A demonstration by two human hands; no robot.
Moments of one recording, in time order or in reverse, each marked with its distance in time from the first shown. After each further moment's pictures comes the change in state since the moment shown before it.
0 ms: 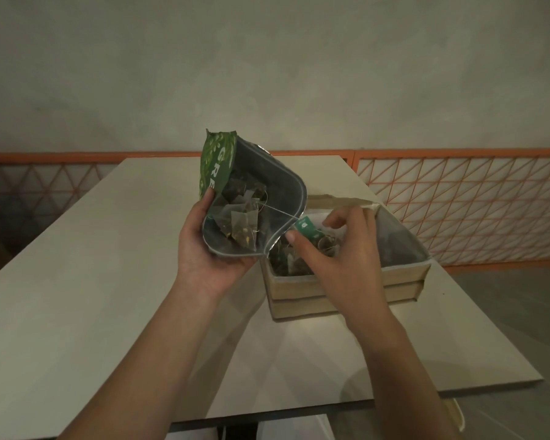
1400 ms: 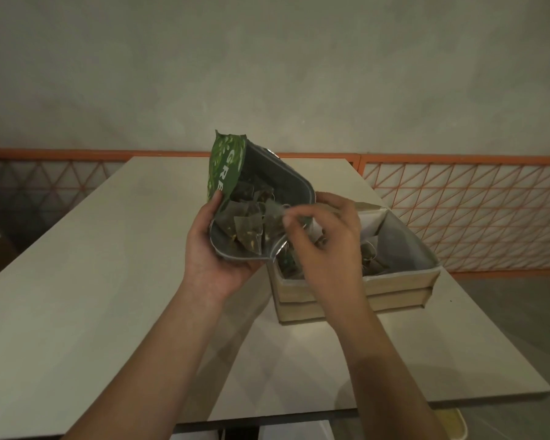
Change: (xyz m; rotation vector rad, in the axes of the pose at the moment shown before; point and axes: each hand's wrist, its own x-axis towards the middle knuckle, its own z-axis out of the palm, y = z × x) left_hand -0.001 0.003 -0.004 0.027 0.027 0.003; right_hand 0.006 -0.021 0.027 0.131 -0.018 -0.055
